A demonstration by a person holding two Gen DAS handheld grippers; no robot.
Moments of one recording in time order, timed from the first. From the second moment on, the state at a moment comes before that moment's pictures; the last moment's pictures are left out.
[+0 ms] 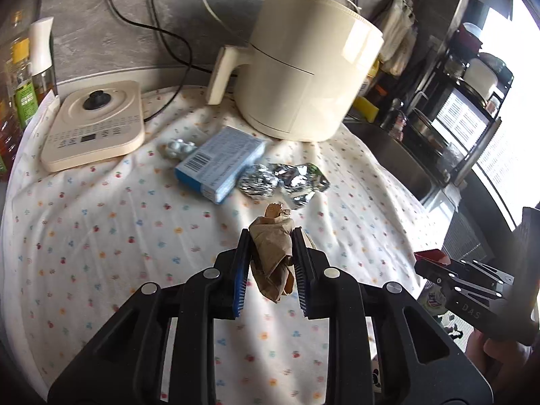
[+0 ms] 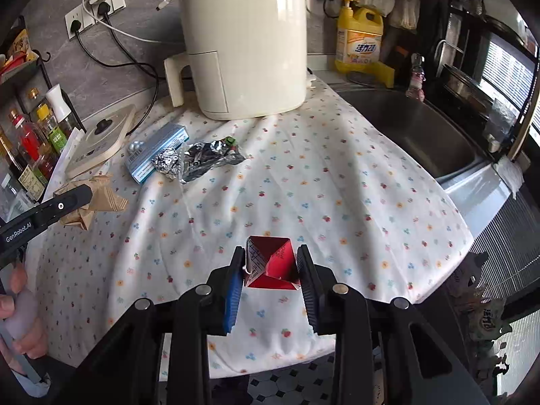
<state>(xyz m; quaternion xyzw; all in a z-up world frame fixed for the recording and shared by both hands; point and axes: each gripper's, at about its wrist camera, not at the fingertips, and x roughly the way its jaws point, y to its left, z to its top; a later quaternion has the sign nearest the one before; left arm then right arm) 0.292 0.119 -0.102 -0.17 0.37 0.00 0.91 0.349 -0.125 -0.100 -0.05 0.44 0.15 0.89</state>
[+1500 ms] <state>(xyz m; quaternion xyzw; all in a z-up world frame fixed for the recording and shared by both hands) 0.260 -0.306 -0.171 -0.03 0.49 -0.28 0.83 0.162 -0.541 -0.168 0.15 0.47 -0.13 0.86</state>
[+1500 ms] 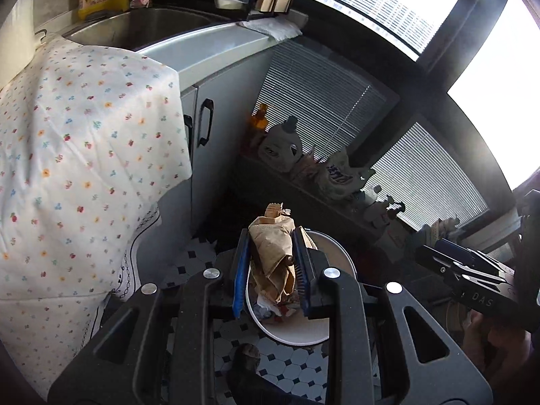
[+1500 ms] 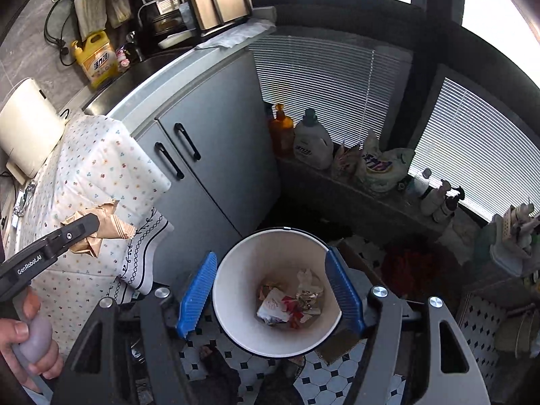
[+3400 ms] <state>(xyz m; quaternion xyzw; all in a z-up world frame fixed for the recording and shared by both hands) 0.256 -0.205 -0.099 -0.05 0.43 -0.14 0.89 0.218 -0.455 -0.118 0.12 0.42 -0.01 0.90</state>
